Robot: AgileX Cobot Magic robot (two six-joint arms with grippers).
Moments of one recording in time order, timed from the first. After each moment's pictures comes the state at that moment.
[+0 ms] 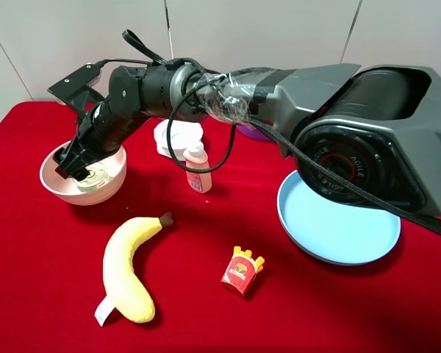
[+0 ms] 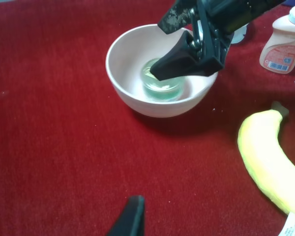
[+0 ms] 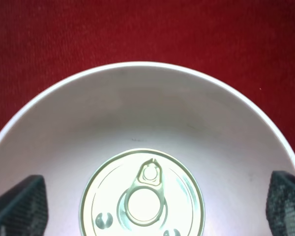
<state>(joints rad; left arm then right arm) -0.30 -0.01 -0.48 0.01 1.06 -0.02 0.94 2.51 -2.07 0.39 0.50 -0.51</state>
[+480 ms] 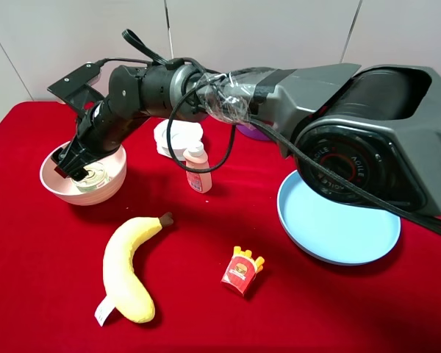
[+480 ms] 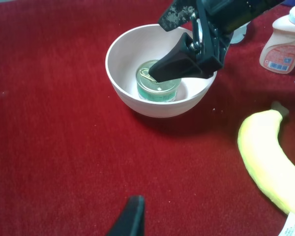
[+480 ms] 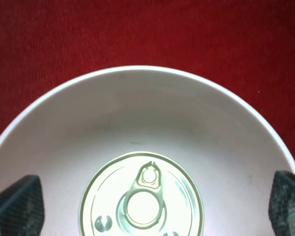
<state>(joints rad) -0.30 -0.01 -0.48 0.01 1.06 -0.02 0.94 2.51 -2.07 0.39 0.50 -0.51</state>
